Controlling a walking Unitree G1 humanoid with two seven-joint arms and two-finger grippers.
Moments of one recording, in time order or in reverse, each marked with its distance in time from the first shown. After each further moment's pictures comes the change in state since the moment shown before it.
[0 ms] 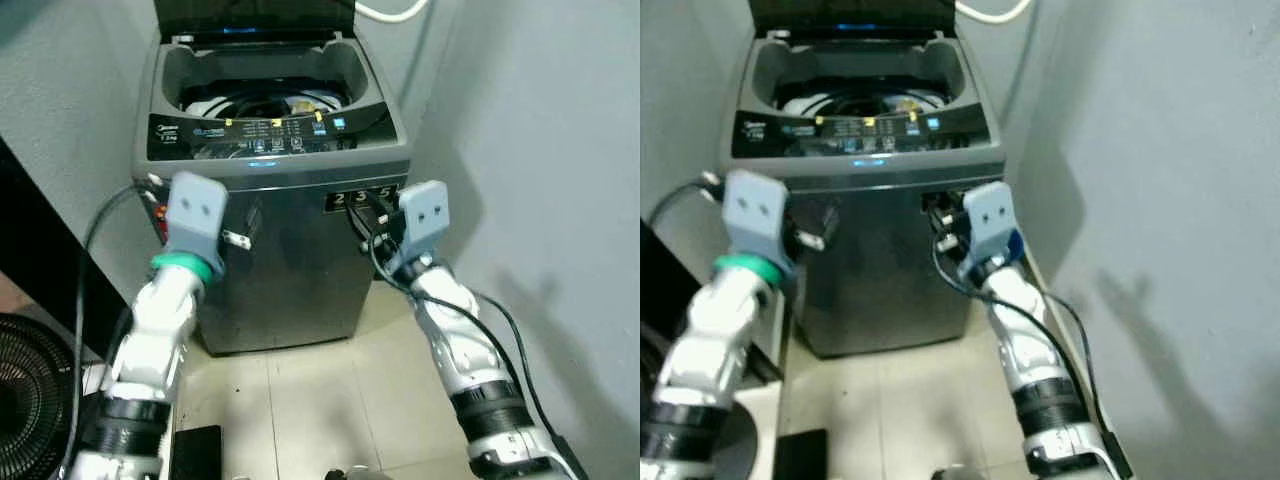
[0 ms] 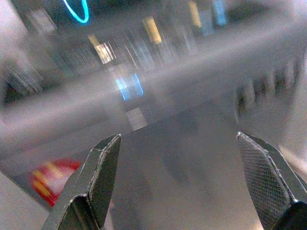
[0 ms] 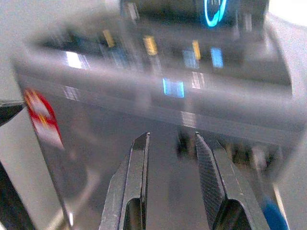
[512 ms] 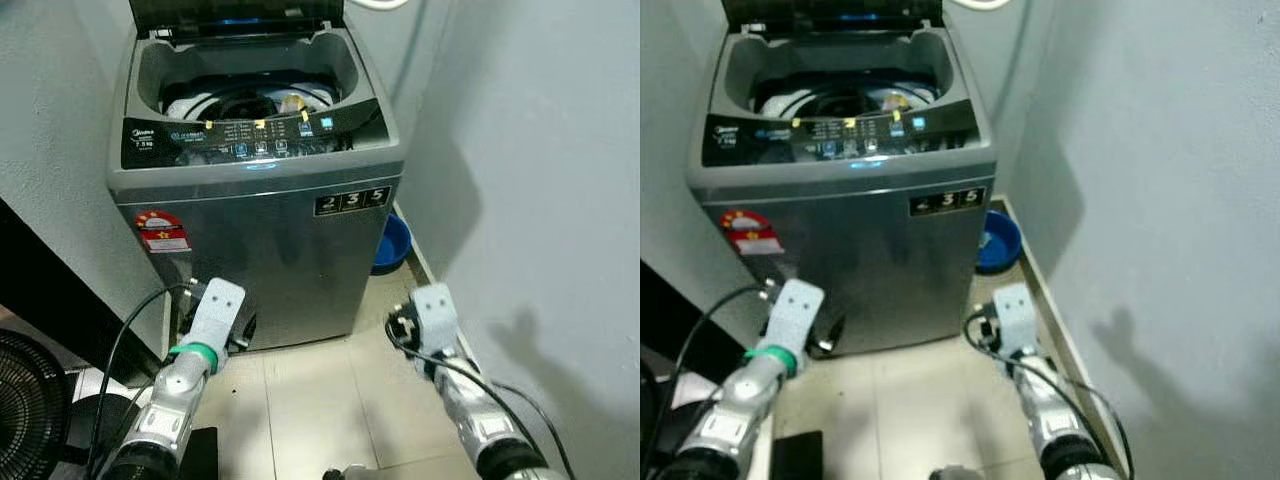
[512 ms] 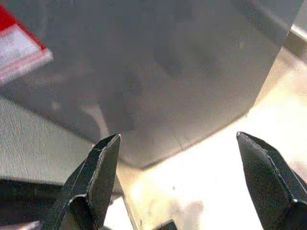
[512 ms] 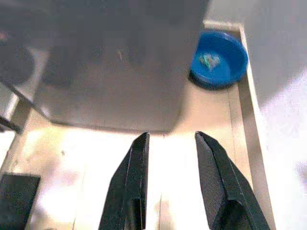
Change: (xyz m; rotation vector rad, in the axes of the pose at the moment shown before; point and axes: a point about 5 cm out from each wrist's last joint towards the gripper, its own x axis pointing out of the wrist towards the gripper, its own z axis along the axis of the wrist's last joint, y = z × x) left arm -0.039 -0.012 -0.112 0.027 0.411 -0.002; right arm -0.085 -0.019 -0.122 0.050 0.532 -0.222
